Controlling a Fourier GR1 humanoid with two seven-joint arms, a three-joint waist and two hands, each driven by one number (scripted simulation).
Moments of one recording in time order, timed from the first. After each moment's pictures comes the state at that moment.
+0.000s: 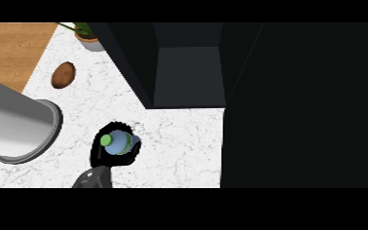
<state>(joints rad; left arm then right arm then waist) -0.34 0.03 0.29 -0.41 0.11 -0.28 -0.90 1.02 -0.13 0.28 -2.49 -0.06 0.27 -0.26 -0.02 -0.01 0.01</state>
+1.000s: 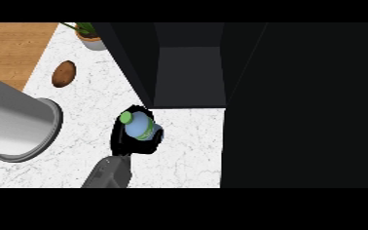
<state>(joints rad) -0.28 0.00 -0.13 -0.82 0.44 -0.06 -0.67 1.03 -0.13 0.26 -2.48 -0.06 0.28 -0.27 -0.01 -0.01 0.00</state>
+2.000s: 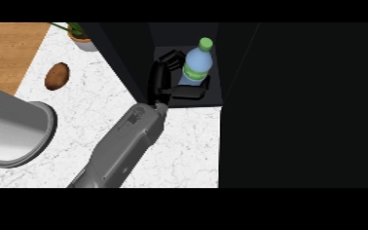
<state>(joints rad) -0.73 0.00 -0.39 -0.83 0.50 0.52 -0.37 0.97 -0.13 0.18 -2.47 -0.09 0.30 -0.25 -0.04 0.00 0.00</state>
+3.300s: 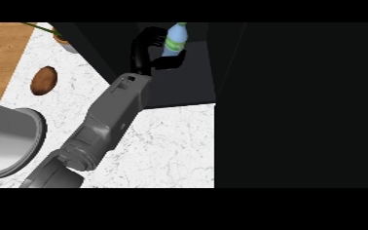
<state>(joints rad) -1.10 0.05 -0.24 -0.17 0.48 0.64 -0.50 0.92 -0.12 0.12 -2.44 -0.14 0.36 -0.28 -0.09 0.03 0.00</state>
